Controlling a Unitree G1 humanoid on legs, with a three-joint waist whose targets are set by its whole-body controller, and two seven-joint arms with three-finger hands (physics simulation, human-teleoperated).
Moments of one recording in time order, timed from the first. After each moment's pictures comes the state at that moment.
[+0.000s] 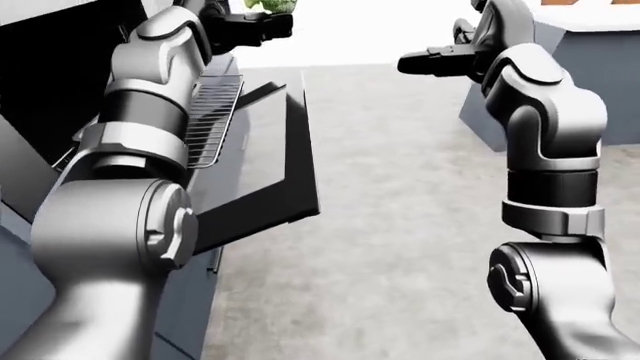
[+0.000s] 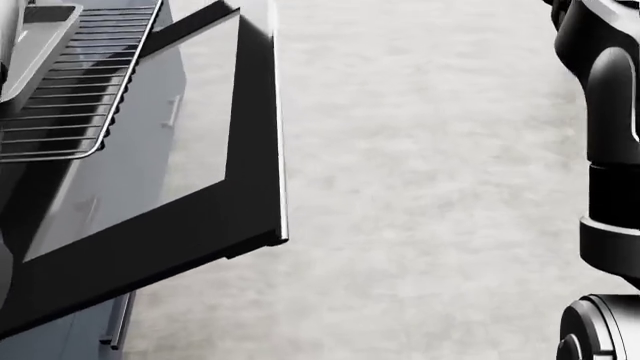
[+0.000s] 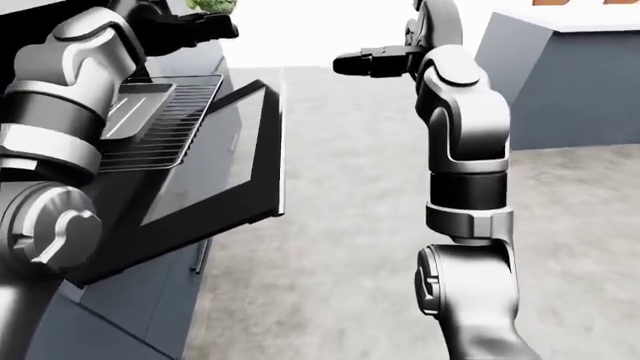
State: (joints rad) left arm -1.59 0.39 0.17 1.21 -0.11 0.25 -0.34; right arm -1.14 -0.37 -0.16 0.28 0.16 0.72 -0.03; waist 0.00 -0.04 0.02
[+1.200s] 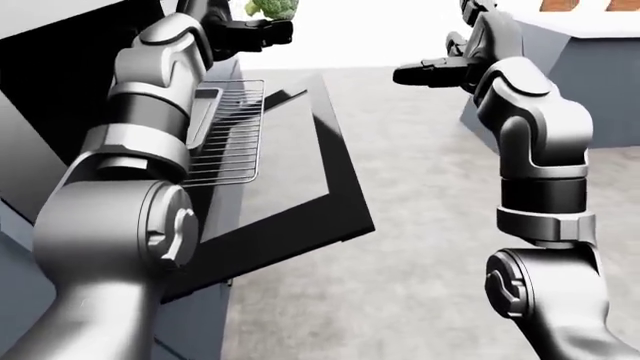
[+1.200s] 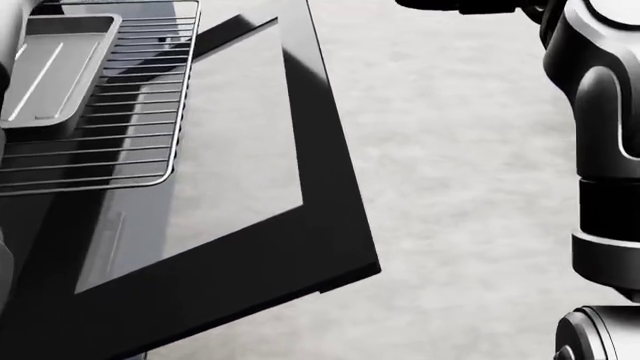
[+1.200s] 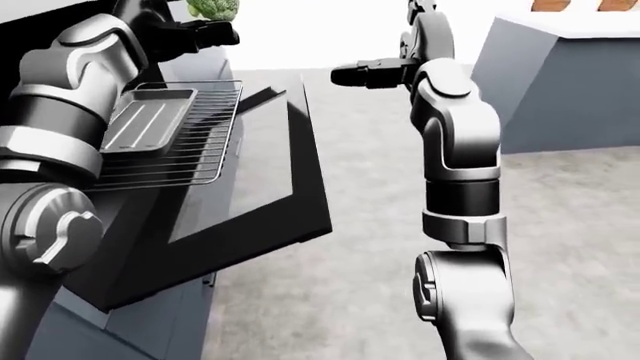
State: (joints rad) left arm -1.58 0.39 0.17 1.23 -0.11 0.26 -0.34; right arm -1.11 -0.36 -0.16 0.28 0.17 0.71 -0.04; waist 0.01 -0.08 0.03
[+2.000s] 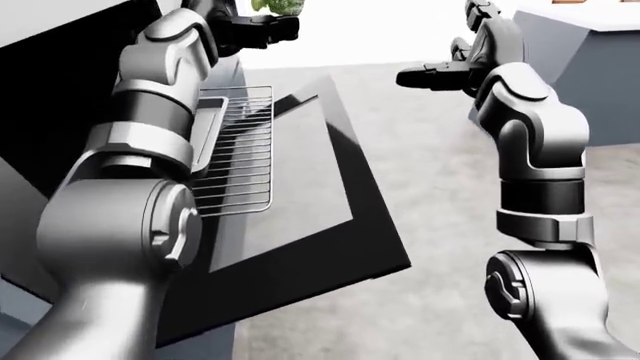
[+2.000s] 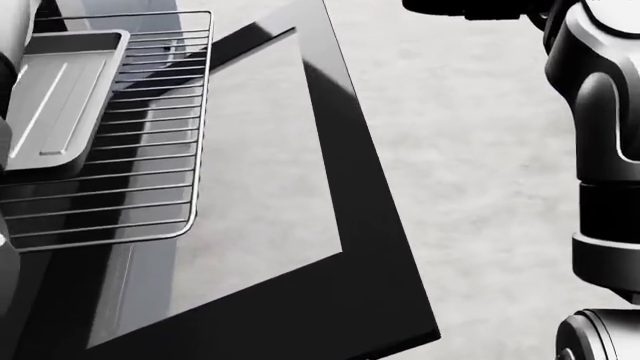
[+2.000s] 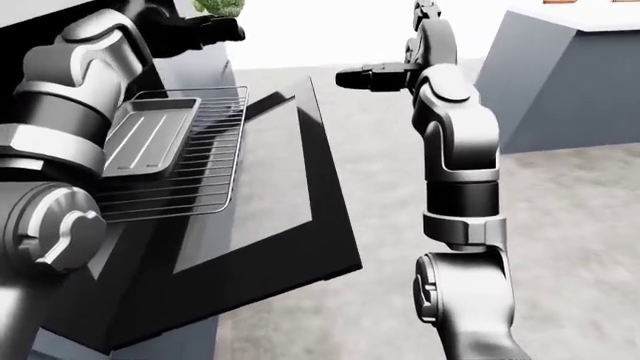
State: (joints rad) left arm -1.59 0.38 0.16 1.22 -0.12 0.25 -0.35; right arm -1.09 -0.36 -0.17 0.30 0.16 0.69 -0.06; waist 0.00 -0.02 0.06
